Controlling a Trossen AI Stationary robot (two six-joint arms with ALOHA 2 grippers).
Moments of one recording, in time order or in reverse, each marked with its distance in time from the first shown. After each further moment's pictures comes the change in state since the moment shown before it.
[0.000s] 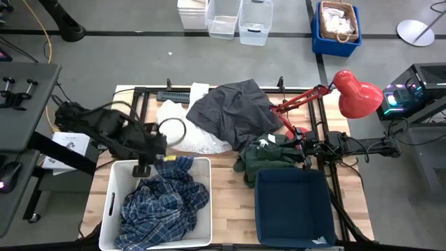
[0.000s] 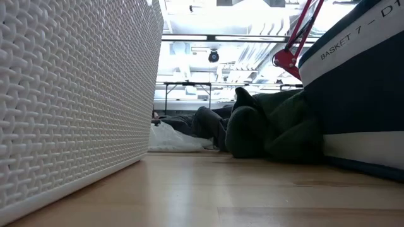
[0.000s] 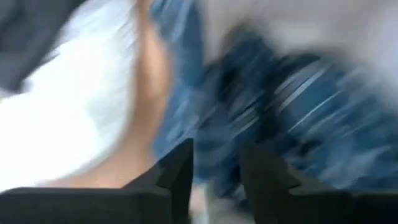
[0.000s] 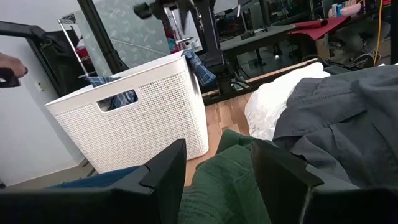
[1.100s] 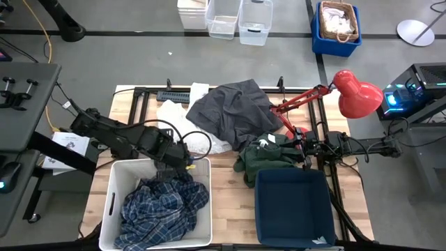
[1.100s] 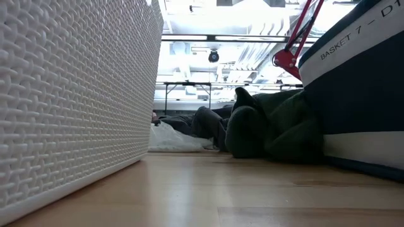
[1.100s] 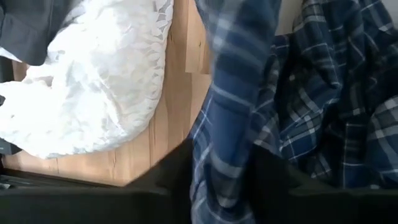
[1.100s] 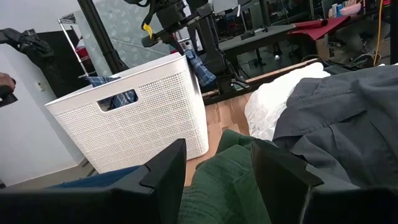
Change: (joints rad) left arm 0.052 0.235 -0.040 0.018 -0.063 -0.056; right arm 0.000 0.000 0.000 0.000 0.000 0.000
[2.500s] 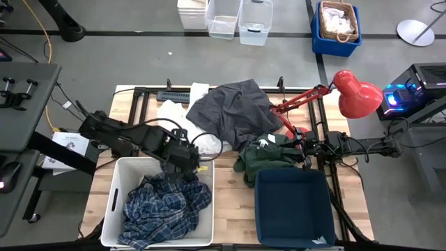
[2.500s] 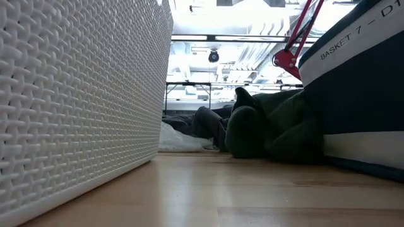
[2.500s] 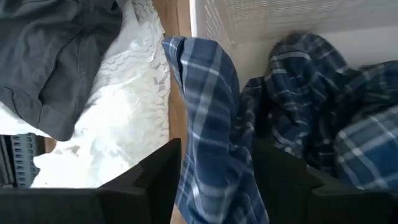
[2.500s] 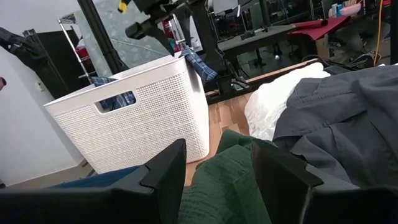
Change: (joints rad) left arm -0.011 0.115 0.218 0.038 -0.060 0.159; right arm 0.000 0.000 0.000 0.000 0.000 0.000
